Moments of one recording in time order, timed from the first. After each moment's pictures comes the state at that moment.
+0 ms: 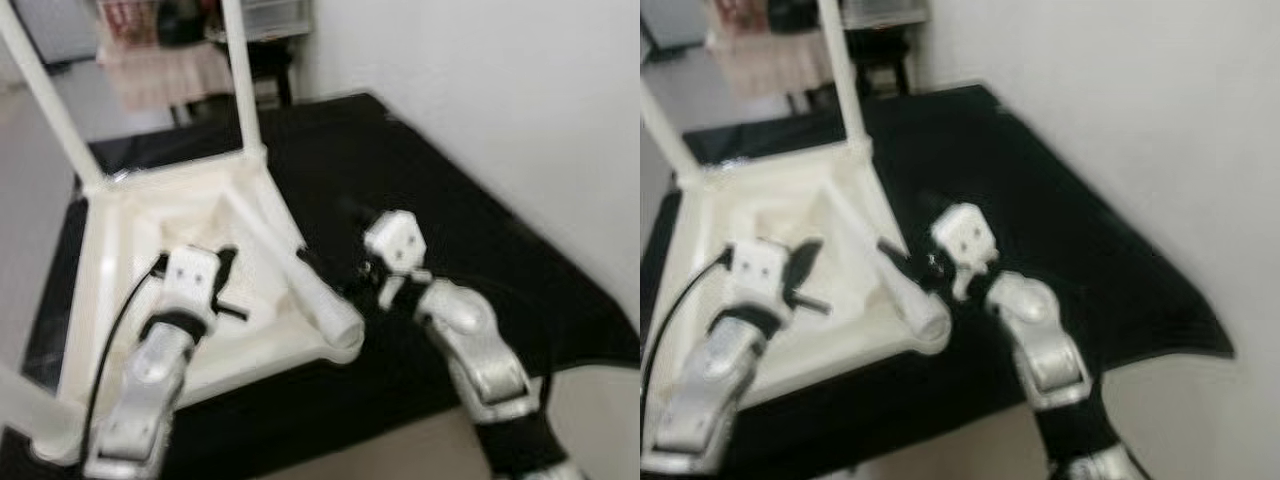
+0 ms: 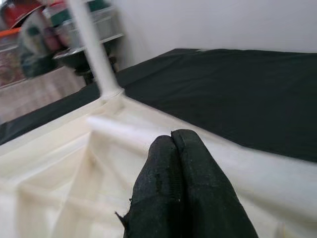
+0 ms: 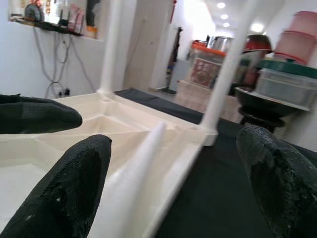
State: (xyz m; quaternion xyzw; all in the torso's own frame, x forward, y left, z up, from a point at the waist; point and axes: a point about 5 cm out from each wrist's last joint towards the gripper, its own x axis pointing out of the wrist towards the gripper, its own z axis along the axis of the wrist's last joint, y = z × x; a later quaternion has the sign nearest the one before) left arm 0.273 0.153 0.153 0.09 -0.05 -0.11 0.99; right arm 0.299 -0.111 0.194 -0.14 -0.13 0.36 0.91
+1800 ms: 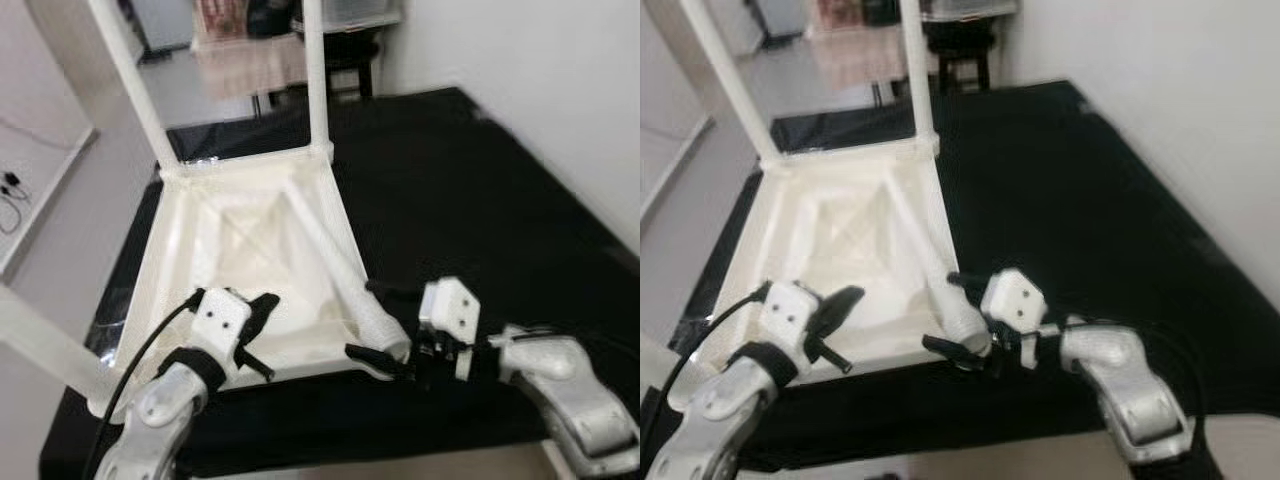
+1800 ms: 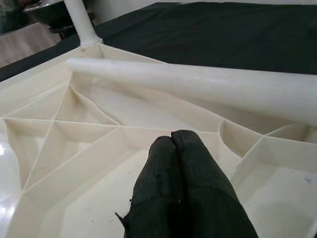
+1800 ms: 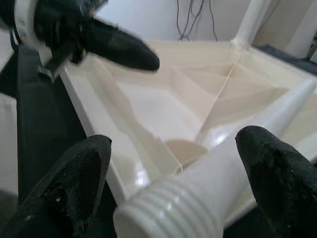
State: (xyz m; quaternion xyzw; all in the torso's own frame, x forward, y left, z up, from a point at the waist) left arm 0.234 0.138 0.138 0.09 0.00 -0.23 0.97; right arm 0.244 -0.163 0.164 -0.20 0.01 0.51 0.84
